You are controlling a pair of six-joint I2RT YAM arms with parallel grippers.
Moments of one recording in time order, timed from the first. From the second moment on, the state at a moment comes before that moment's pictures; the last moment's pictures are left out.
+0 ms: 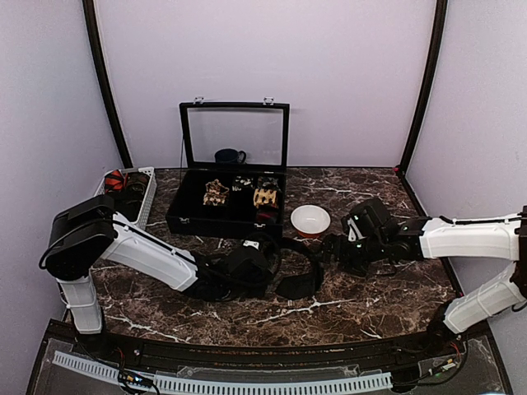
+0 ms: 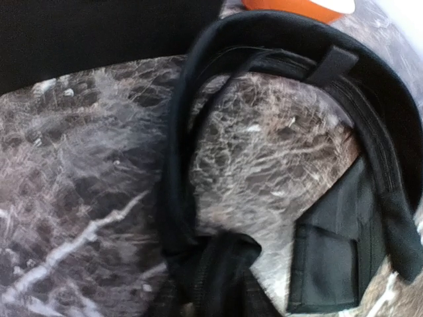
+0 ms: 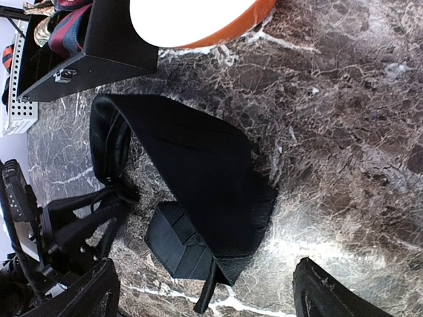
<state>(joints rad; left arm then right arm) -1.15 1.88 0.93 0.12 -0.37 -0.72 0.76 1.32 0.70 -0.27 -0.13 0.92</state>
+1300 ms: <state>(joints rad) -0.98 1.53 1.65 -1.19 0.28 -0.56 1.00 1.13 0.56 0.05 -0.10 0.58</state>
